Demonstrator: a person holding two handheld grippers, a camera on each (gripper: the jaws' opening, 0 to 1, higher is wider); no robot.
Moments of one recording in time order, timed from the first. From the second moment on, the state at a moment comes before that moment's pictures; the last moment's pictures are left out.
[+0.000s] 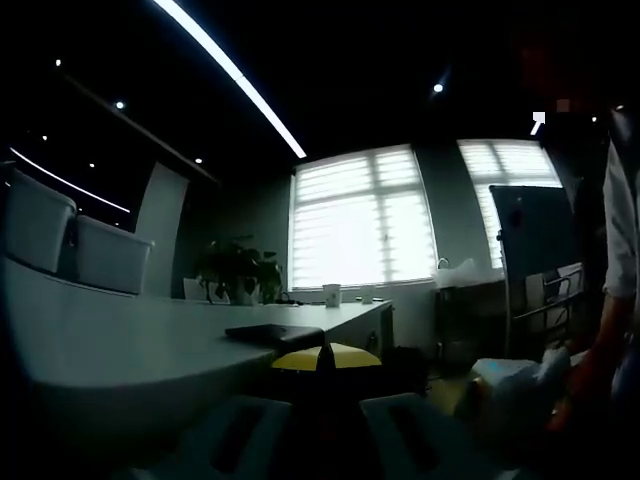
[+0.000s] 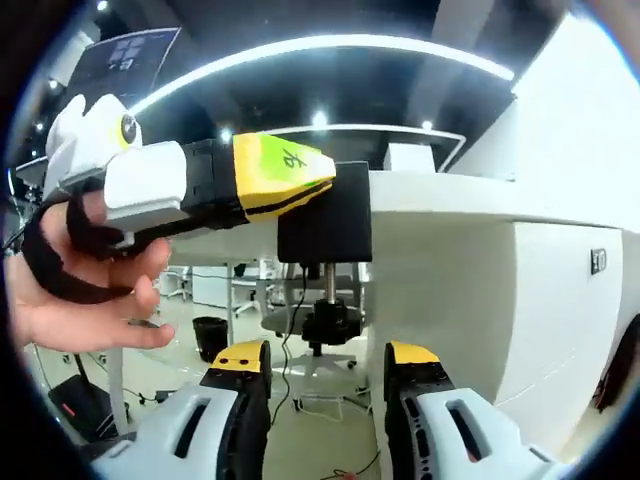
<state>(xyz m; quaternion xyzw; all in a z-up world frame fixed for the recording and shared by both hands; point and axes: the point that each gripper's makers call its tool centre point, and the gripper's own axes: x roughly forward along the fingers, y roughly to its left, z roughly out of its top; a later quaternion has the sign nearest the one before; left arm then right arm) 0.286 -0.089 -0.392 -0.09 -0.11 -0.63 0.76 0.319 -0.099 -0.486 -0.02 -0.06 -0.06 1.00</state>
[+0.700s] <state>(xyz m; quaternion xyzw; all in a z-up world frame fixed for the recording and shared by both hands) 0.287 -0.088 -0.385 -0.07 -0.12 -0.64 0.76 0.347 -0.102 -0.480 0.00 -0.08 0.01 1.00</state>
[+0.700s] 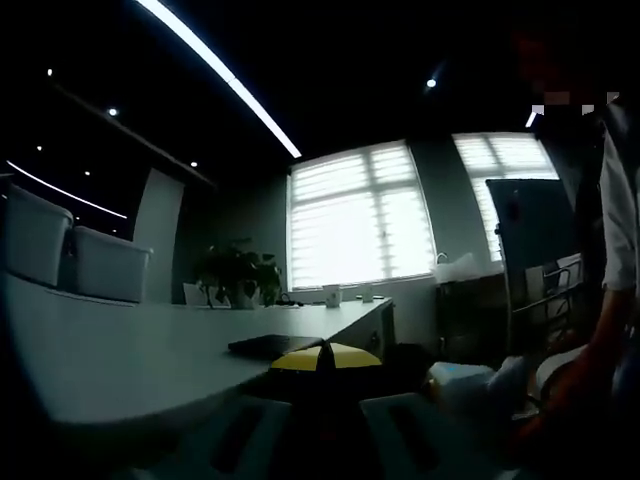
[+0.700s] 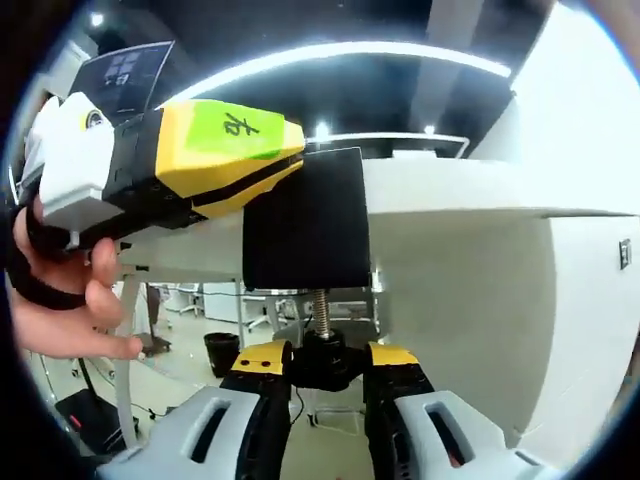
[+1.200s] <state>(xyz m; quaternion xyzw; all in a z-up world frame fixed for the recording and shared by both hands) 0.287 -0.090 -0.387 -0.08 -0.12 -0.64 0.76 0.348 -0.091 -0.482 0.00 -0.07 0.20 0.98</state>
